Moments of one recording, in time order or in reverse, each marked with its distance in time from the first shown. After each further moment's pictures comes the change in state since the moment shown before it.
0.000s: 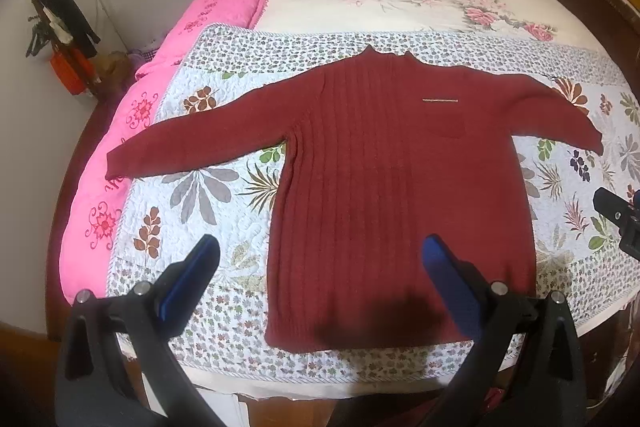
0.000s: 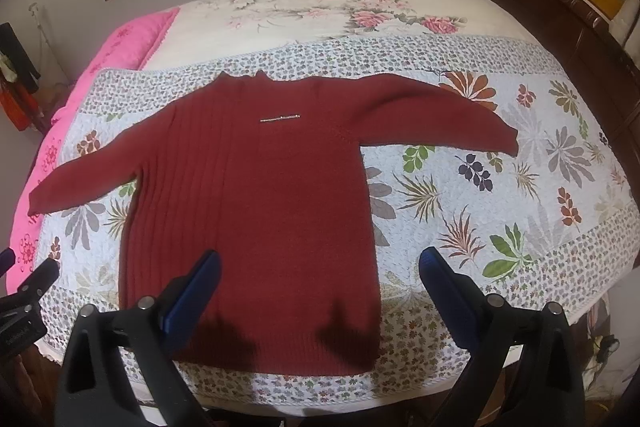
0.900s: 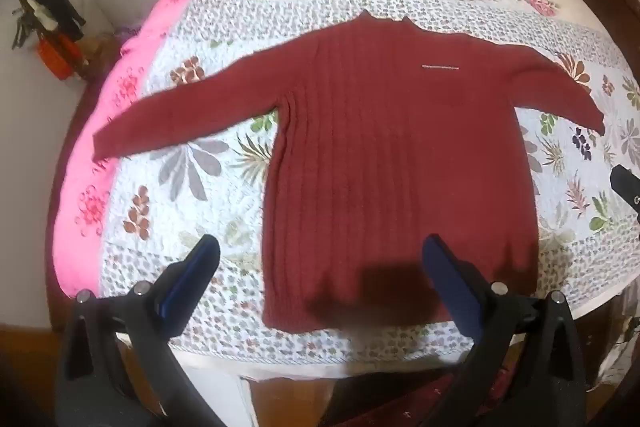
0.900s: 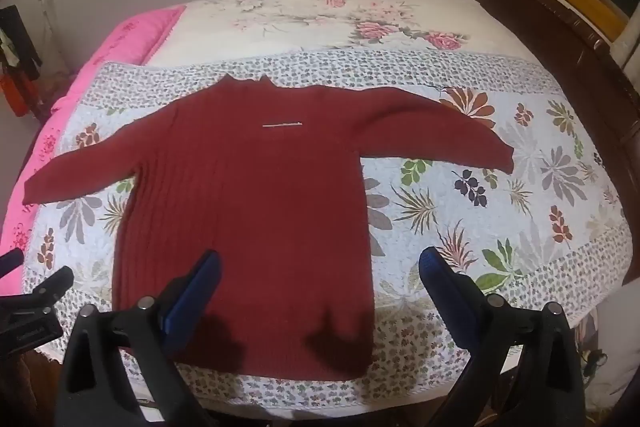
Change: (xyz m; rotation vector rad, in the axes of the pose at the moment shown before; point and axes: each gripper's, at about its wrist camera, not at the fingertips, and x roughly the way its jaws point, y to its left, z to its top) left arm 0.025 0.004 -0.002 0.007 0.132 -0.049; right arm -0.008 0.014 0.003 -0.052 -0.031 -0.068
